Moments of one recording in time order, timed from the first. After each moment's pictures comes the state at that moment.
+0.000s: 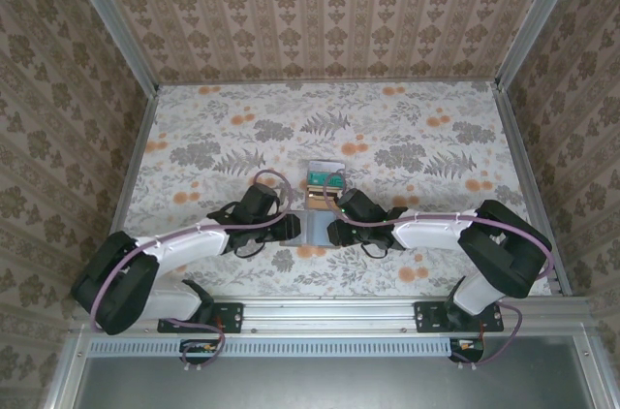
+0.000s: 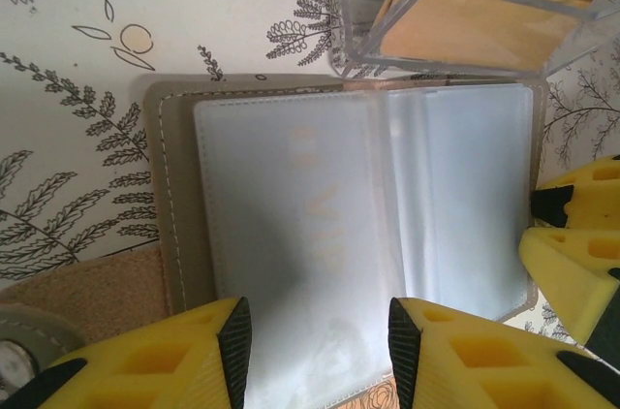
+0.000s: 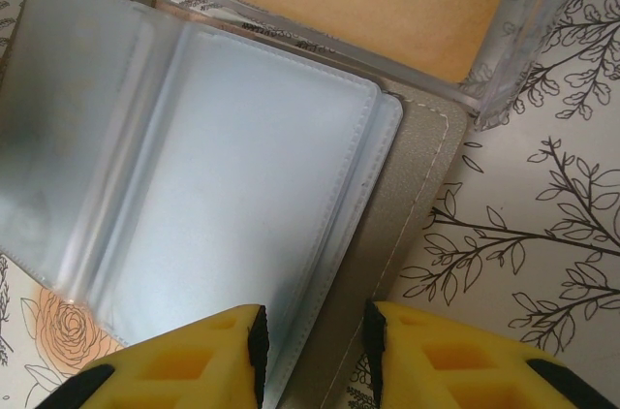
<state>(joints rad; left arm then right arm) -0.73 1.29 0.50 -0.13 0.21 -0.69 0.83 1.56 0.66 -0.07 -0.03 0.58</state>
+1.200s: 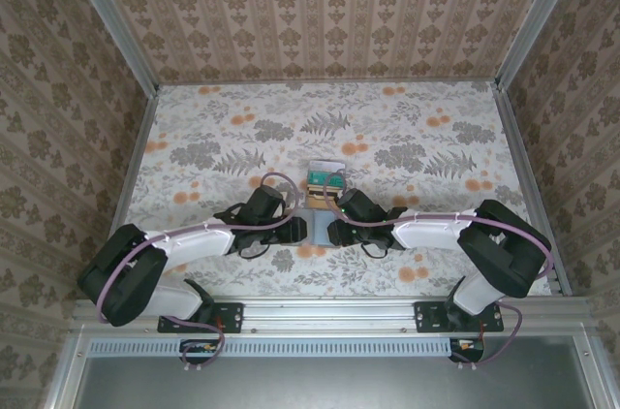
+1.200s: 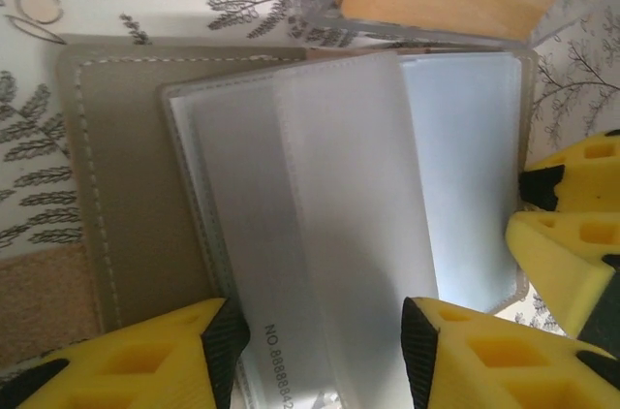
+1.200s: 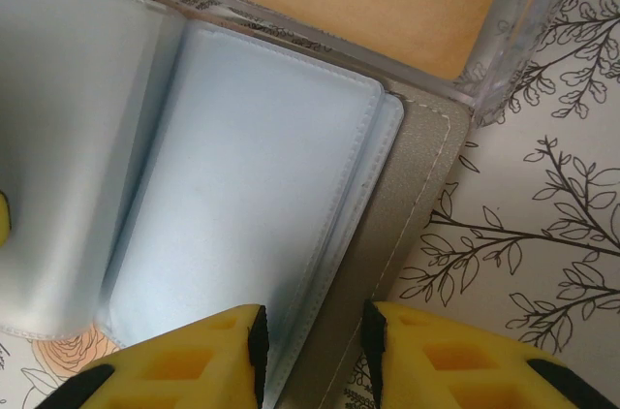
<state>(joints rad) -0.77 1.34 0.50 -0.07 0.24 -0.70 0.83 1.56 0.66 -0.06 -0.03 0.59</state>
